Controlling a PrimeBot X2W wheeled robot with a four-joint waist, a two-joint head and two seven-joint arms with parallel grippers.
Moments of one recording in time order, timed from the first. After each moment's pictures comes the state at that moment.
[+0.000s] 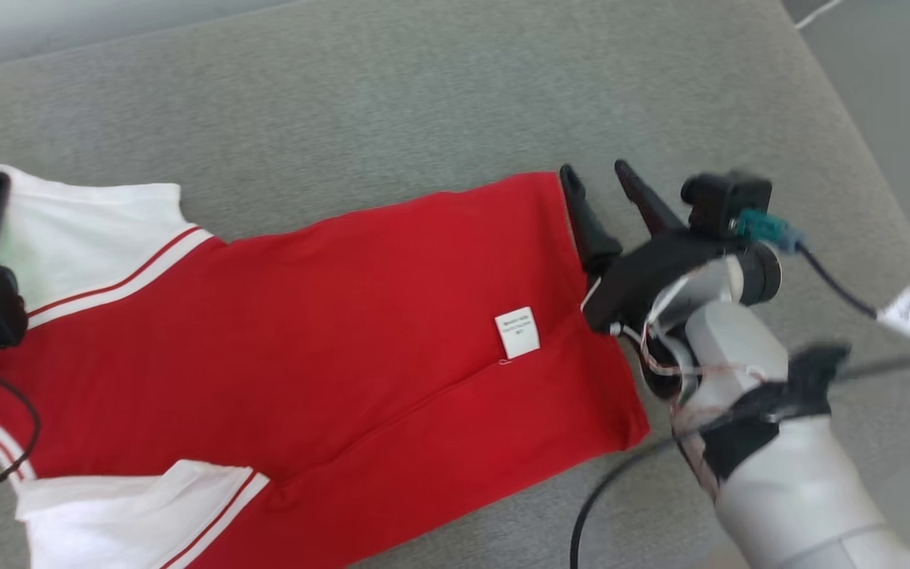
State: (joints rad) left arm -1.01 0.59 -0.57 0.75 -0.66 -0.13 -0.02; right arm -0.81 -0.08 0.41 0.65 0.42 0.13 -0.12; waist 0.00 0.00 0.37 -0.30
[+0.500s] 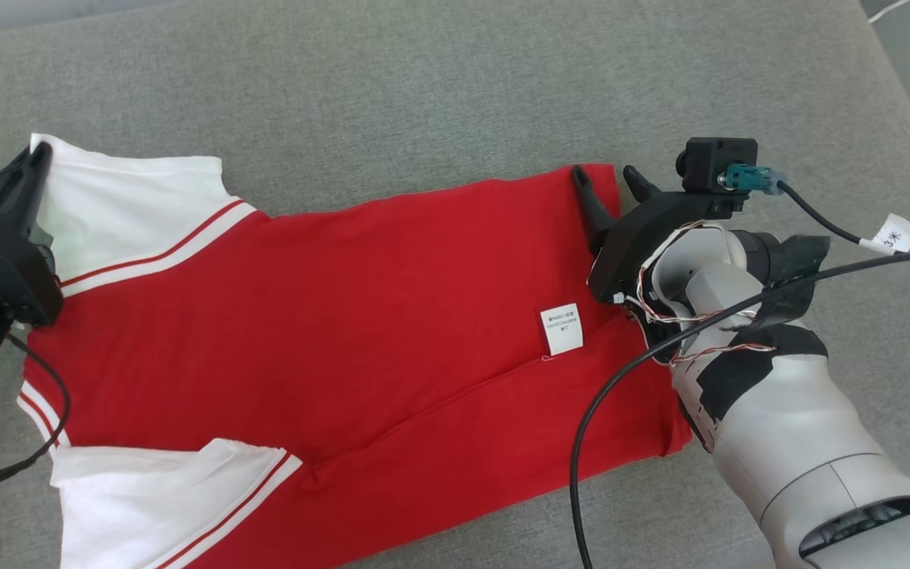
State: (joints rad) left arm -1.05 0.56 -0.64 0.72 -0.69 -0.13 -0.06; right arm -1.06 -0.05 0.42 1.09 0.48 0.13 -0.09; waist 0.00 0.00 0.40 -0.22
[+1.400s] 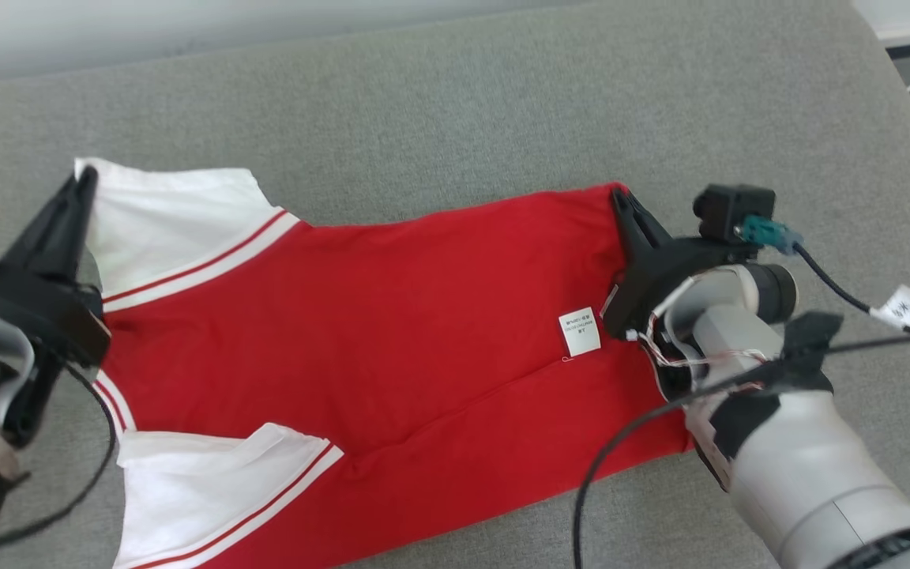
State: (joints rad) left arm -0.93 0.55 -0.65 0.60 -0.76 -0.11 -0.23; right arm -0.99 -0.10 0.56 1.08 0.59 0.13 -0.26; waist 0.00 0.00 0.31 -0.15
